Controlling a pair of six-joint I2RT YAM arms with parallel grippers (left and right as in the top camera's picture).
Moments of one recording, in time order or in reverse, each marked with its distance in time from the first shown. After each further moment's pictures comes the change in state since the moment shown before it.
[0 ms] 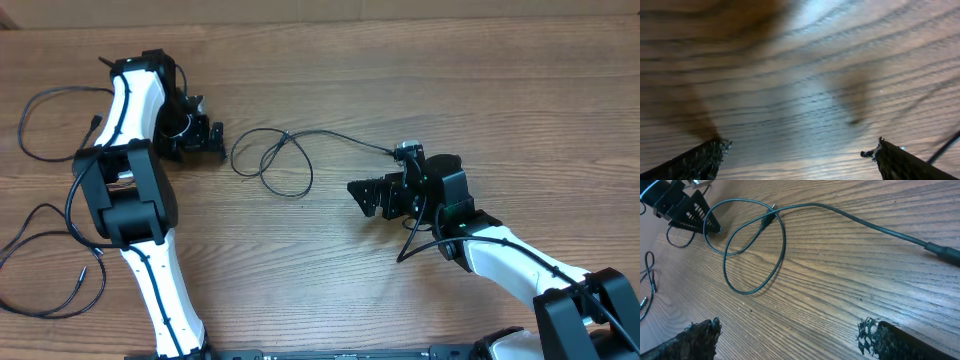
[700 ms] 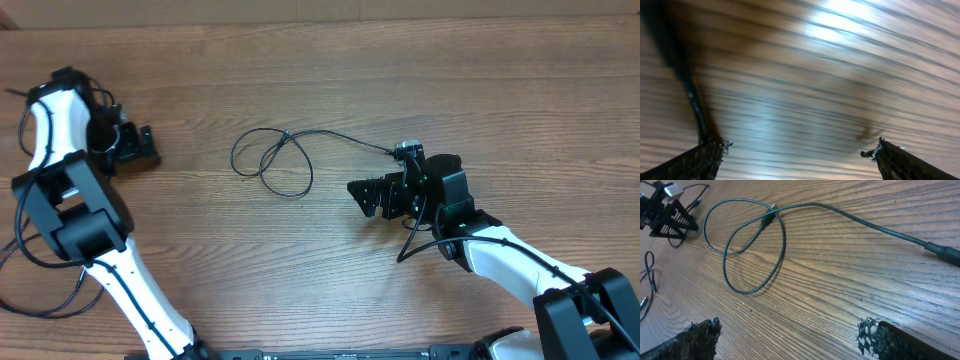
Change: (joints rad) left arm 0.286 -0.001 -0.001 0.093 -0.056 -0.023; right arm 0.000 0.000 0.000 0.000 0.000 0.000
